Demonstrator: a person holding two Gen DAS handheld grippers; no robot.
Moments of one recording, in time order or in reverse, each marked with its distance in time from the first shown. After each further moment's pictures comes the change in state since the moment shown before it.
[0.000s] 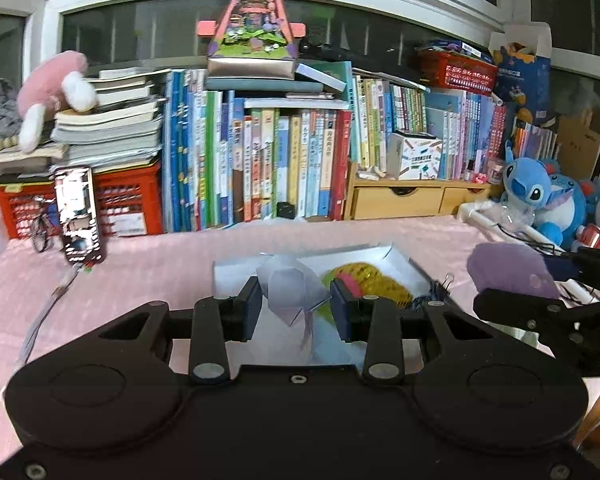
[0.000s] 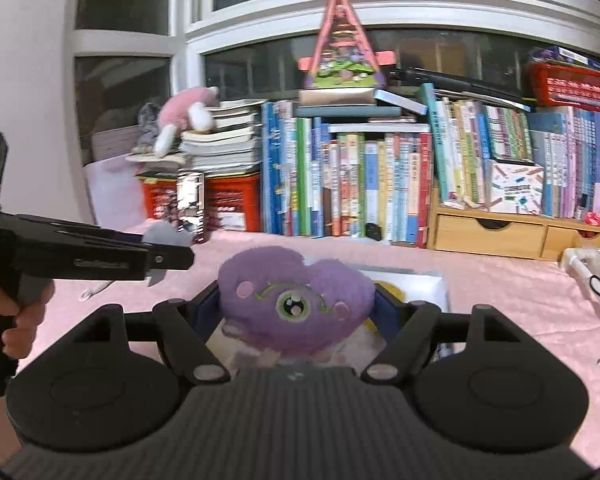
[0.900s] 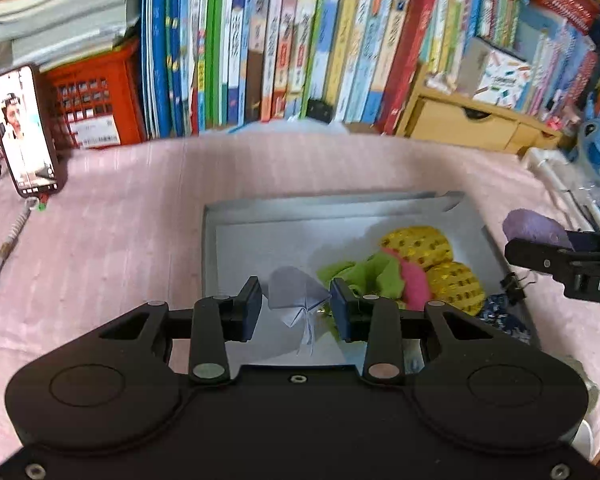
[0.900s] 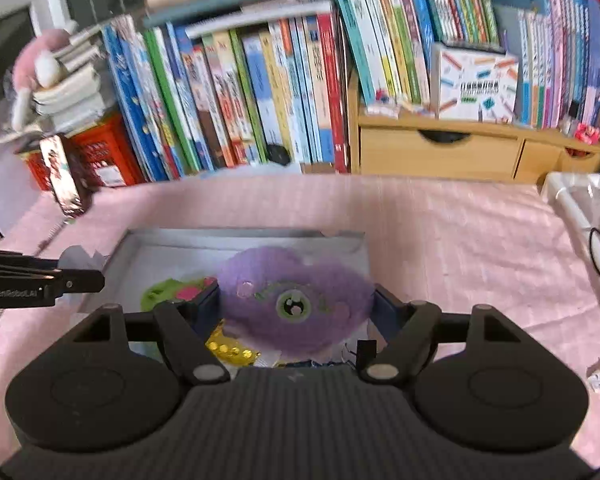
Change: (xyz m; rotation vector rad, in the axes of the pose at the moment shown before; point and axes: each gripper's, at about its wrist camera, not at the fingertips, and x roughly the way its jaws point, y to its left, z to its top) left arm 0.192 0.037 0.037 -0.121 0.427 0.048; right arm 0.163 -0.115 0.034 0.182 0.390 -0.128
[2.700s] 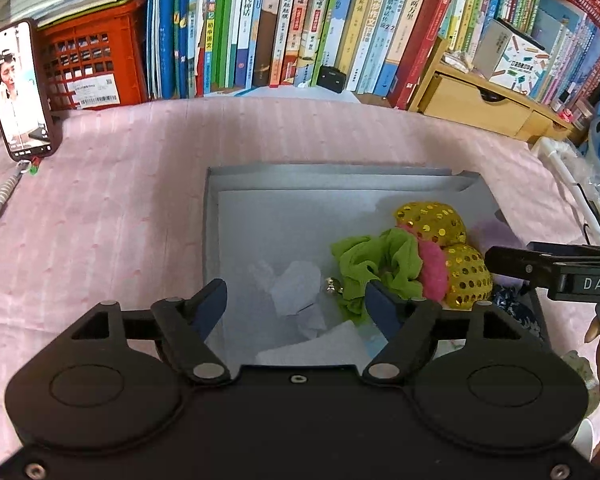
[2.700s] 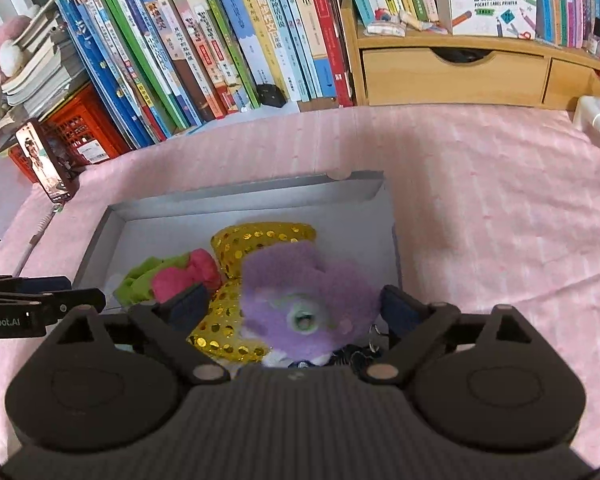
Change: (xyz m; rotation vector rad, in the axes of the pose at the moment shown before) left arm 0.013 0.010 -0.008 -0.048 0.079 -0.018; right arm 0.047 -0.011 -0.005 0.104 0.138 0.050
